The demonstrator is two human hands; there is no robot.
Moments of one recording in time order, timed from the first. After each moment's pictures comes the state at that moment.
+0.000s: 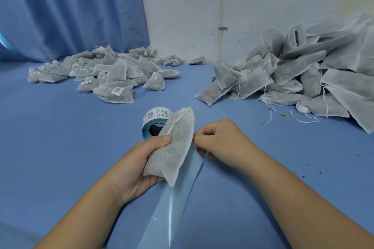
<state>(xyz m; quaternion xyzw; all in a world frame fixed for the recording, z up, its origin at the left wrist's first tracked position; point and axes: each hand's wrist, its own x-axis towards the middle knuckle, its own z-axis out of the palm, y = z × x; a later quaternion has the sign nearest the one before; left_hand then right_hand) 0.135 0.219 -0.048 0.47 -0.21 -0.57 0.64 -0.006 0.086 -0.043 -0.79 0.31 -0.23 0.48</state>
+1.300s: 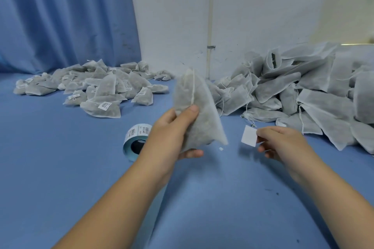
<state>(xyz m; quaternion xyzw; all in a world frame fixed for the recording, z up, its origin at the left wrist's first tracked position) 0.064 0.164 0.011 0.53 -0.36 -0.36 0.68 -0.122 0.009 -0.031 -0.61 0.44 -0.41 0.52</state>
